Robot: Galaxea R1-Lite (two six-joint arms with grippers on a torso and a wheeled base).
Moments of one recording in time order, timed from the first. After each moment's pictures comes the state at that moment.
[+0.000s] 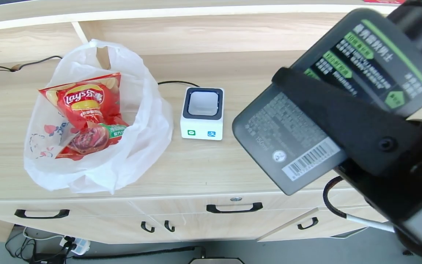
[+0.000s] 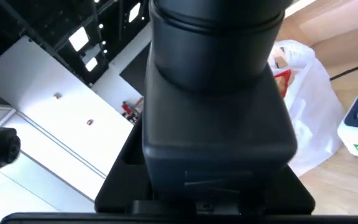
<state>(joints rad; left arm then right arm) 0.00 0.00 0.00 -0.02 0.00 0.03 1.08 1.44 -0.61 -1.32 -0.06 0.35</state>
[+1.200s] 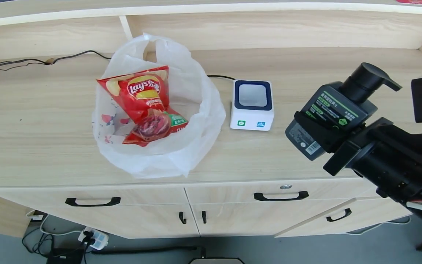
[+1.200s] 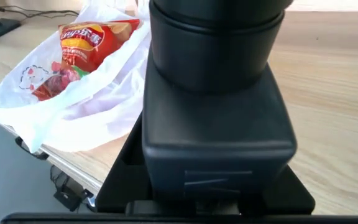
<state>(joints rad) 0.00 0.00 0.00 -0.02 0.00 0.03 0.66 1.44 -0.51 -1.18 -0.07 -0.06</state>
